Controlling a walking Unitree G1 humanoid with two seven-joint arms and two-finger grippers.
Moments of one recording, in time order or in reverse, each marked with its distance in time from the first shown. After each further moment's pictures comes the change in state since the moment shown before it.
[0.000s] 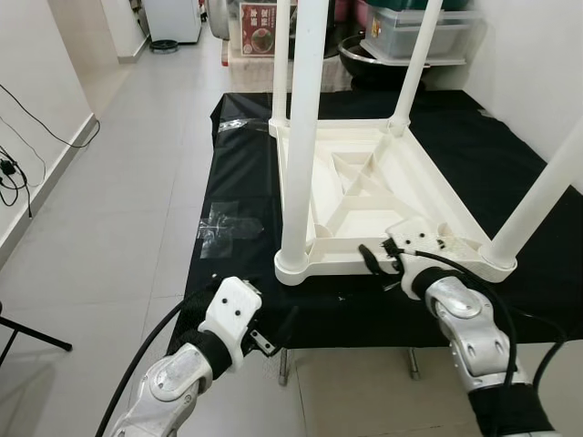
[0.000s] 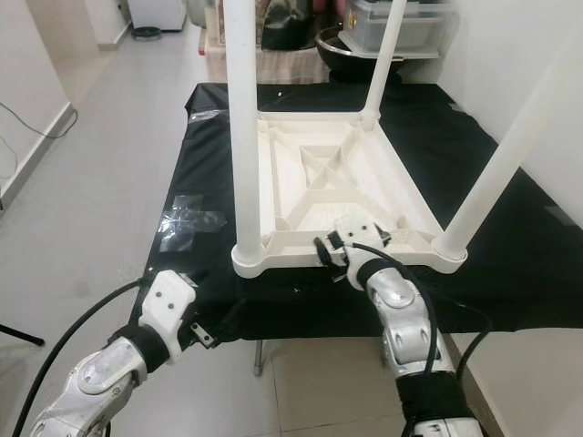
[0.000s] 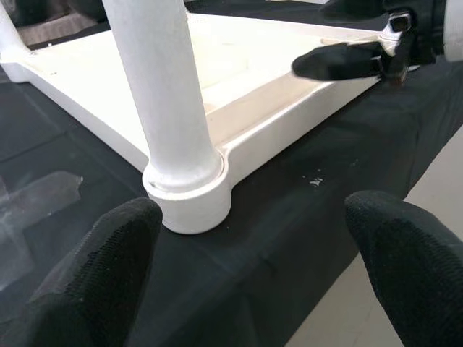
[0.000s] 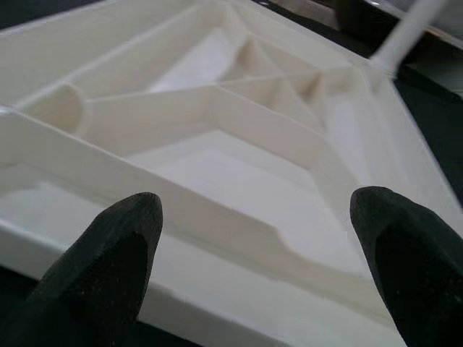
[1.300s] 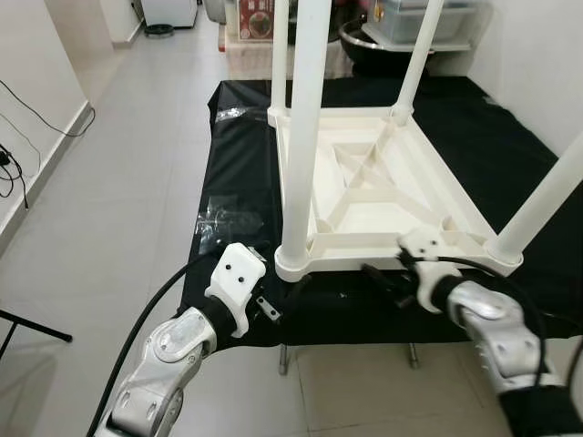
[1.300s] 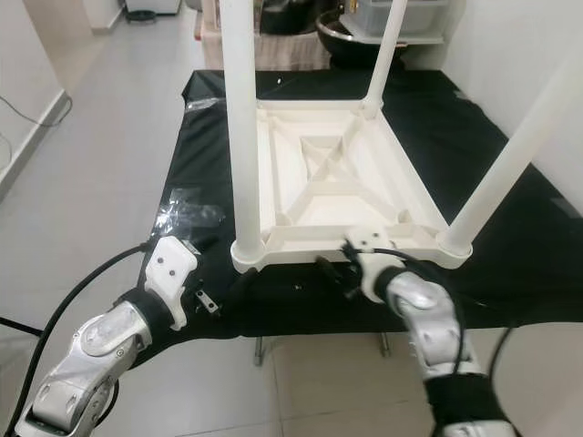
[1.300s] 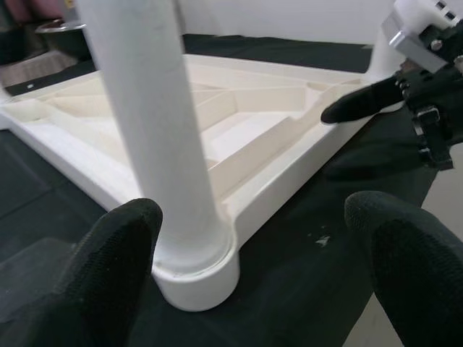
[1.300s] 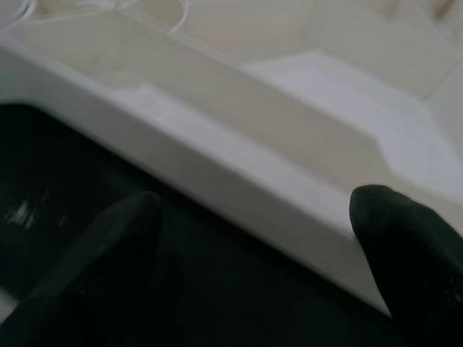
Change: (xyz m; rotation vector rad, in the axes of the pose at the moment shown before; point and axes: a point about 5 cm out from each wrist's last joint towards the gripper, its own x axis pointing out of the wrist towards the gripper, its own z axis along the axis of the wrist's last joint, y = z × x) left arm 0.019 0.008 0.024 0.022 -0.089 -0.081; right arm -0.025 -0.014 -0.026 0.049 0.144 0.357
